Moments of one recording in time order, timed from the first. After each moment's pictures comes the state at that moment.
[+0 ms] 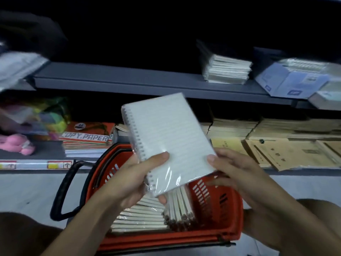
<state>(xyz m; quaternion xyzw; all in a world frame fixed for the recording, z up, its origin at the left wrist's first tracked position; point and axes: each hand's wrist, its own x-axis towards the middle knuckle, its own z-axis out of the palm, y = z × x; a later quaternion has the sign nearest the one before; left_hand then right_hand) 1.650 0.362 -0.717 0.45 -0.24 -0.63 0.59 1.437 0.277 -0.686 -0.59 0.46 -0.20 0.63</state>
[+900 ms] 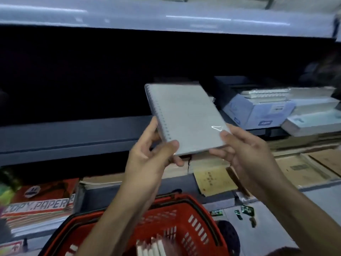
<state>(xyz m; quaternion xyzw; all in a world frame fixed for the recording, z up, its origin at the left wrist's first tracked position) 1.596 0.173 -0.653 0.40 -0.37 -0.46 0.70 1.416 0.105 -0.636 -0.47 0.40 -0.50 0.60</state>
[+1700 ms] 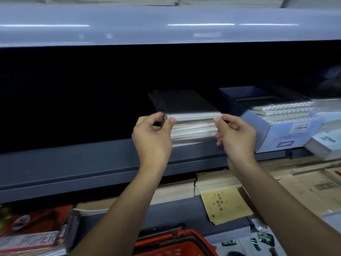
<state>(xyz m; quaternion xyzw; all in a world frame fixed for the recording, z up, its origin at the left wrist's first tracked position) 1.612 0.017 -0.643 0.63 -0.36 -0.17 0.67 1.456 -0.048 -0.659 -0.48 0.49 -0.59 0.42</state>
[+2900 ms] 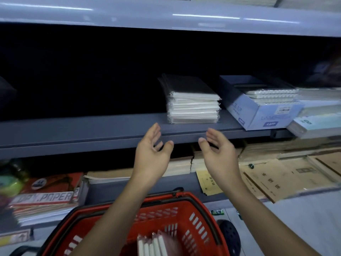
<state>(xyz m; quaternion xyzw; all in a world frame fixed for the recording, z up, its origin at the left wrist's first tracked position) 1.610 0.127 -0.691 0.61 -0.41 -0.32 0.59 1.454 0.075 -0.693 -0.63 0.51 -0.46 0.37</state>
